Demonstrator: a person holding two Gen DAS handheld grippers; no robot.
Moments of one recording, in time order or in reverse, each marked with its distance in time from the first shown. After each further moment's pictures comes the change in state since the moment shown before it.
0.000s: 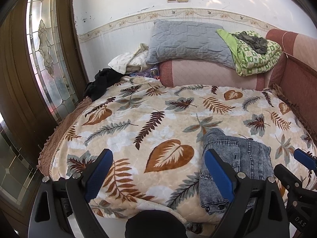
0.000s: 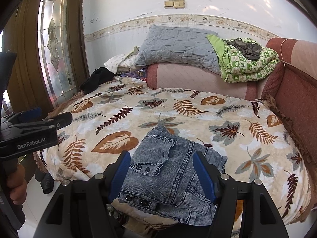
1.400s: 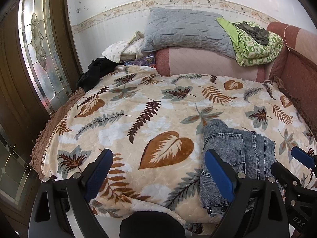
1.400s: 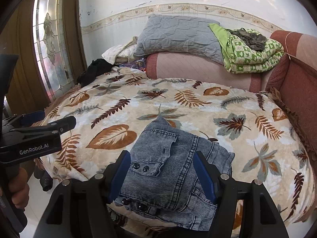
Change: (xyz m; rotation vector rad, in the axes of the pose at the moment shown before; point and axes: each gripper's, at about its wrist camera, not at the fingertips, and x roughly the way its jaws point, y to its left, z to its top) left arm 0.037 0.001 -0.004 0.001 0.066 -0.030; right arm 0.036 0.001 0.001 0.004 0.064 -0.002
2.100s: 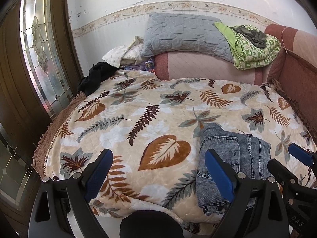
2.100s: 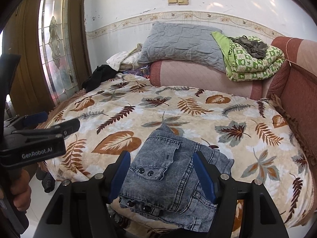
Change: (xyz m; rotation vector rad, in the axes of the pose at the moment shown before) left arm -0.014 -0.008 0.004 0.010 -0.019 -0.002; right arm -0.015 0.001 0.005 -0.007 -0.045 0.017
